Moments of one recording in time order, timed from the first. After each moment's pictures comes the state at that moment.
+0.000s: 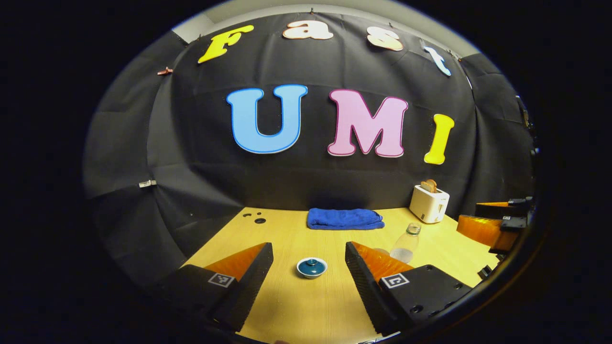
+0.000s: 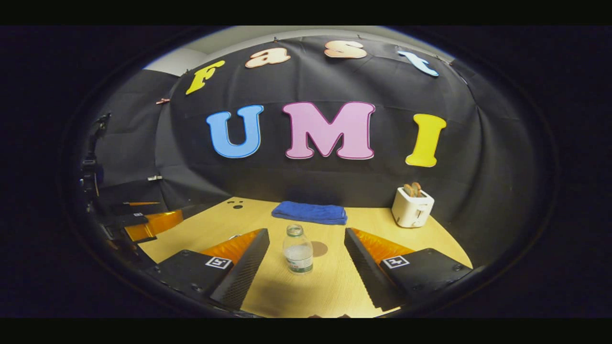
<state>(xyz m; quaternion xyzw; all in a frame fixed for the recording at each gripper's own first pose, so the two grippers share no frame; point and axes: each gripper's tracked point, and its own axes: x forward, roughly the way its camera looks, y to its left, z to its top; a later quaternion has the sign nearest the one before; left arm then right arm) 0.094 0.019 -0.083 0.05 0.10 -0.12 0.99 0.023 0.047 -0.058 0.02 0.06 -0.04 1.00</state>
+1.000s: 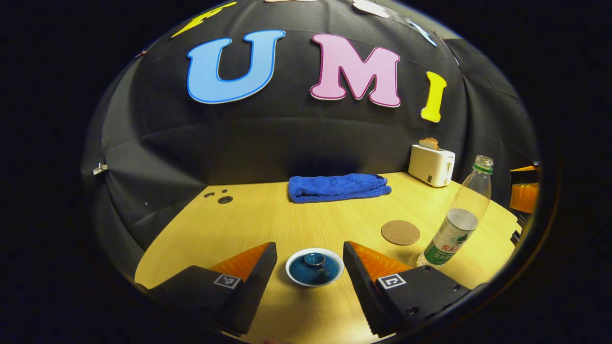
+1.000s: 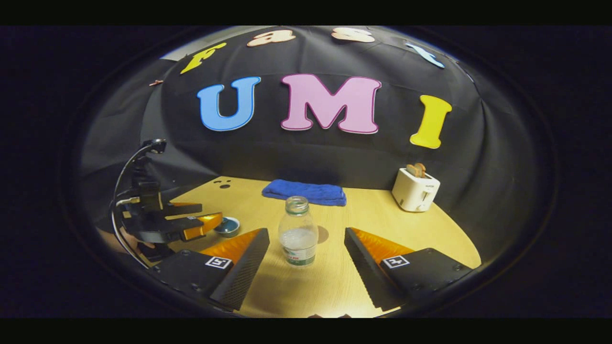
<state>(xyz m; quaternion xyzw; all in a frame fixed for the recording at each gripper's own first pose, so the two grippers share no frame) 0.238 0.004 -0.232 0.09 0.16 -0.20 0.96 0.071 0.058 -0.140 0.00 0.12 -0.07 0.99</state>
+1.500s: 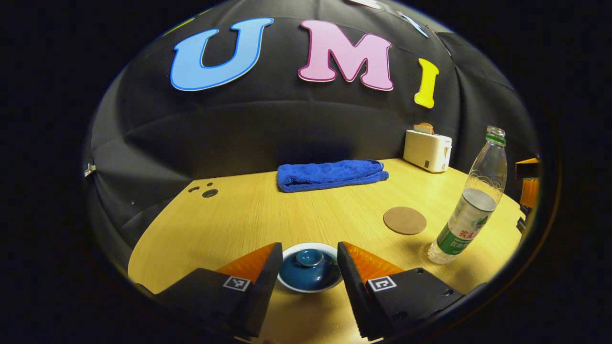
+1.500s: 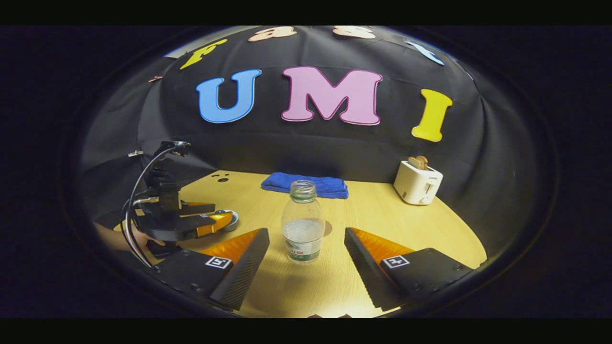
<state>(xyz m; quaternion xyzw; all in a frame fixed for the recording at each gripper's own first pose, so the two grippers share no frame) 0.258 -0.011 -0.269 0.12 0.18 -0.22 0.95 0.077 0.062 -0.161 0.01 0.13 -0.08 0.99</state>
